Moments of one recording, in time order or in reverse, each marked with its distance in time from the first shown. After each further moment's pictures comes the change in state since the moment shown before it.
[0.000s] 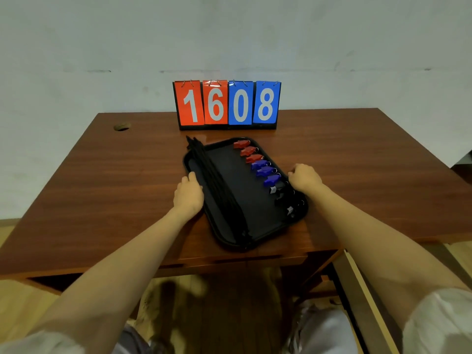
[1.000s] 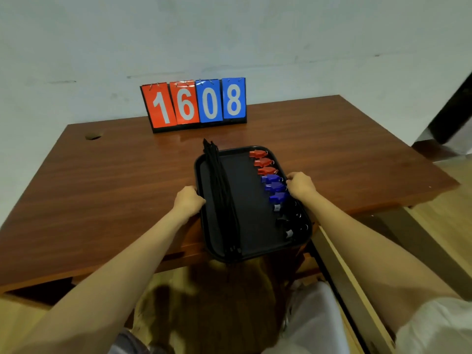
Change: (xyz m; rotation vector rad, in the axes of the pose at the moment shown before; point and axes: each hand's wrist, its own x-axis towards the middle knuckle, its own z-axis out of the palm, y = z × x) left_hand -0.053 0.043 0.010 -0.309 -0.242 -0.077; right_hand -0.071 0.063 -0.001 0.257 0.045 0.178
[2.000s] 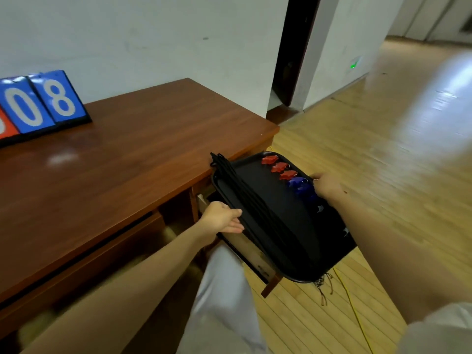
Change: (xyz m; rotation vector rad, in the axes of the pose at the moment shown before) left_hand -0.207 0.138 0.238 -0.270 -0.822 0.051; right_hand -0.185 0.304 -0.174 0.149 0.344 0.556
